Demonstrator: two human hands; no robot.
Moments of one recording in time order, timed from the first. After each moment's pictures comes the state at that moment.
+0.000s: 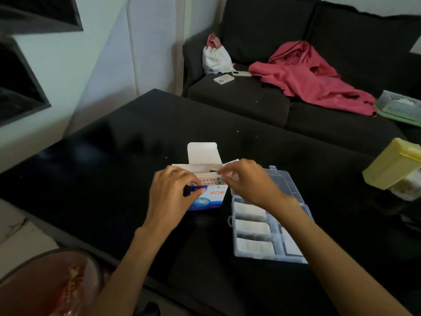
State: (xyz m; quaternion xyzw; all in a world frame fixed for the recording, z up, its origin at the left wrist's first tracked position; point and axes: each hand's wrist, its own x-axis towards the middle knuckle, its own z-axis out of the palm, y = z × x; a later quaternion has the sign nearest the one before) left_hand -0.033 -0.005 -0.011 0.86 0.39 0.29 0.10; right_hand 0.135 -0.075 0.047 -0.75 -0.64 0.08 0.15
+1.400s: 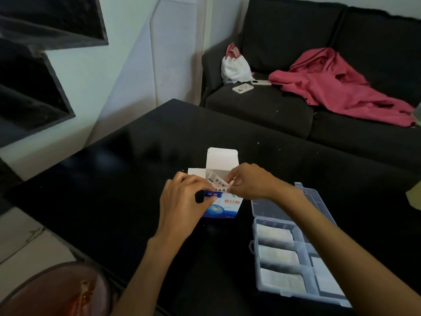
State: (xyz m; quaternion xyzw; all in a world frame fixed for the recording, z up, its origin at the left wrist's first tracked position) left_hand -0.029 0.021 -0.013 0.84 0.42 0.33 0.09; right_hand 0.141 0.000 0.047 -0.74 -0.63 0.24 0.07
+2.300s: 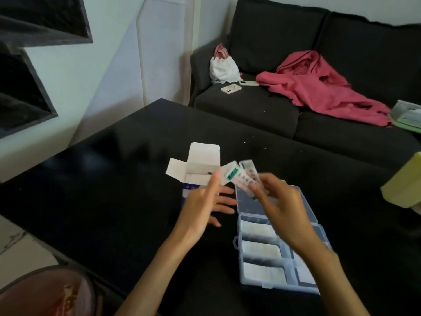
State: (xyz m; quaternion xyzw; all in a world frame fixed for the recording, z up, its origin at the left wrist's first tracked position) left_hand 0.004 -0.026 0.030 0.59 0.37 0.27 0.67; right_hand 0.149 -0.107 0.037 -0.69 -0.58 0.11 0.42
